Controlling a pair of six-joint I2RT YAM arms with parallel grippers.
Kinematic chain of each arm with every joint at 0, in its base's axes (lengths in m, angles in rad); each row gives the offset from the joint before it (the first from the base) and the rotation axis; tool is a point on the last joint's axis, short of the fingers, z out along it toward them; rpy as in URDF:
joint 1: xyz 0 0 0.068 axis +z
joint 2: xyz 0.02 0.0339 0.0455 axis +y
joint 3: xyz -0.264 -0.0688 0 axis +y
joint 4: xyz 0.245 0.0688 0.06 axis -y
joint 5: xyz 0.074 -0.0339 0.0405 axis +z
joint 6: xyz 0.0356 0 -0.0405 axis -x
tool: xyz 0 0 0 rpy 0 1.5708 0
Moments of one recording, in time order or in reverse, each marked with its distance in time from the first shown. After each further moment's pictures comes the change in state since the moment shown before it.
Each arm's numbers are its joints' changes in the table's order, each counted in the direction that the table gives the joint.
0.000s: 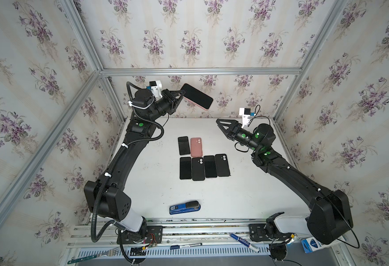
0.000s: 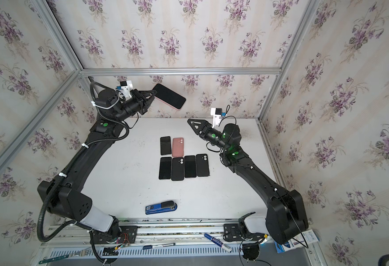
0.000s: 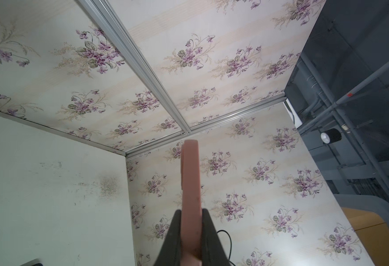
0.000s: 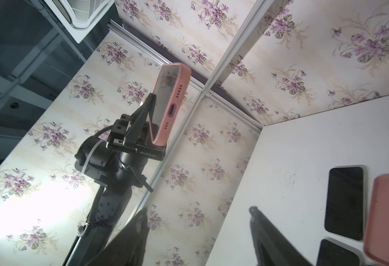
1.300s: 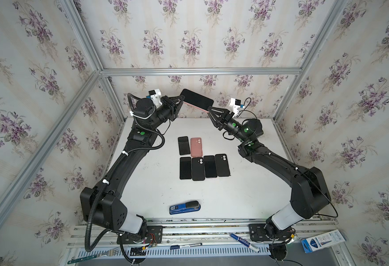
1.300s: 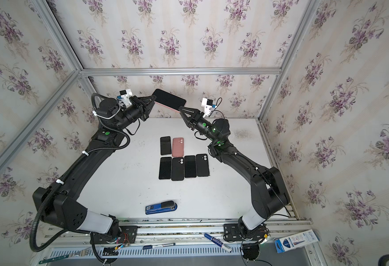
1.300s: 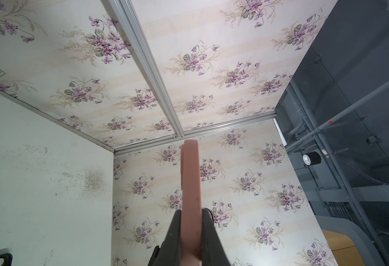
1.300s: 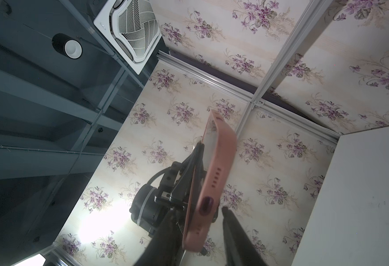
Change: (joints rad) left arm -0.025 -0.080 0.160 0.097 0.075 0.111; right arm 0.062 0.234 -0.175 0.338 -0.020 -0.293
